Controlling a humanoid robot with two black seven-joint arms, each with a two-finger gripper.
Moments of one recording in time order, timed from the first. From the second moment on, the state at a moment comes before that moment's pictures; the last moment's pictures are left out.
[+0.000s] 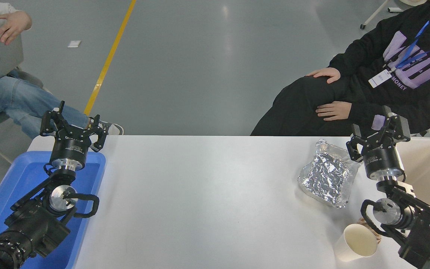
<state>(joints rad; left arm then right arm) -0.62 0.21 -0.90 -0.40 -0.07 -0.54 -0.54 0.51 -0.38 0.58 0.67 -0.01 0.19 0.79</state>
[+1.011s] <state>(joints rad) -0.62 0.21 -0.90 -0.40 -0.07 -0.54 -0.54 0.52 -0.40 0.59 0.69 -0.01 0.19 0.79</state>
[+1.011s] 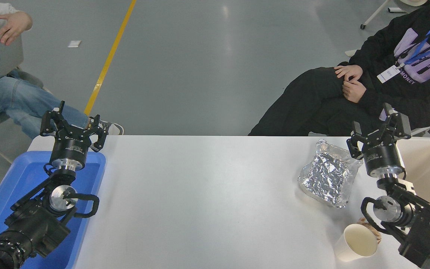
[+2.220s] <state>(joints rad) -0.62 0.21 -0.90 -0.40 -0.07 -0.54 -0.54 1.35 -0.76 -0.99 1.03 -0.01 0.19 0.79</state>
